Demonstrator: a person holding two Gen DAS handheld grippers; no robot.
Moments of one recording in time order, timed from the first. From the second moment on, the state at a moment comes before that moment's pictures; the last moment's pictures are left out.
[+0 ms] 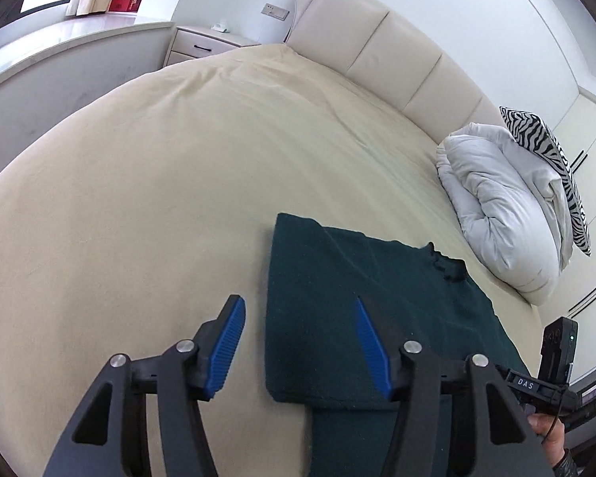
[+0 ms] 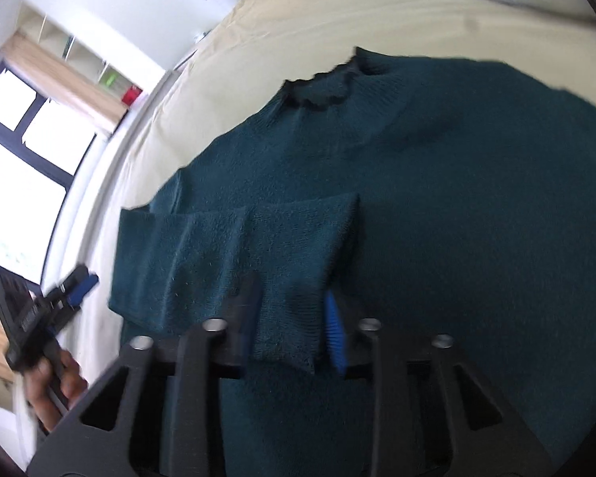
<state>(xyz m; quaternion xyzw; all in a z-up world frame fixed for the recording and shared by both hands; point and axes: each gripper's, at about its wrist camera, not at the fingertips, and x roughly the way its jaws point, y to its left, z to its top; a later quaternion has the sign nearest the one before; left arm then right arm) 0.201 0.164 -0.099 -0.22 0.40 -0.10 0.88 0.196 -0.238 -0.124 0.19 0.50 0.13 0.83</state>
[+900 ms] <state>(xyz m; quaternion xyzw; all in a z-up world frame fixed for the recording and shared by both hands) 0.310 0.121 -0.137 -0.16 0.49 -0.09 0.85 0.164 -0.324 -0.111 0.18 0.47 0.08 0.86</state>
